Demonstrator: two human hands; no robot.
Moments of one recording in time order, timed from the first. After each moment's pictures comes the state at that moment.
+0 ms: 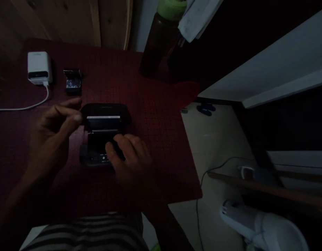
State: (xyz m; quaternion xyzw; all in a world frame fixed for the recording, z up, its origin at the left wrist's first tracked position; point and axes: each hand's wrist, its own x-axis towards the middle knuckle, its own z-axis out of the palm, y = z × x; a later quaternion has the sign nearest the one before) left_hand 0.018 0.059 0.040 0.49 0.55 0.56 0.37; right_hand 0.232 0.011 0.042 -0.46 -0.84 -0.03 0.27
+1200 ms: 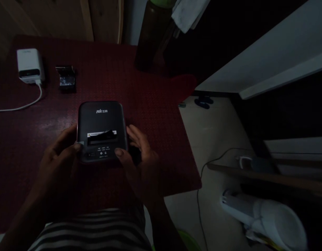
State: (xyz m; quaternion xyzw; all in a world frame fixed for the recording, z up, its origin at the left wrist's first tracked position) left_hand 0.013 0.001 0.011 0.35 0.59 0.49 0.54; right_hand 0.239 -0.010 0.020 -0.59 -0.53 0.40 0.47
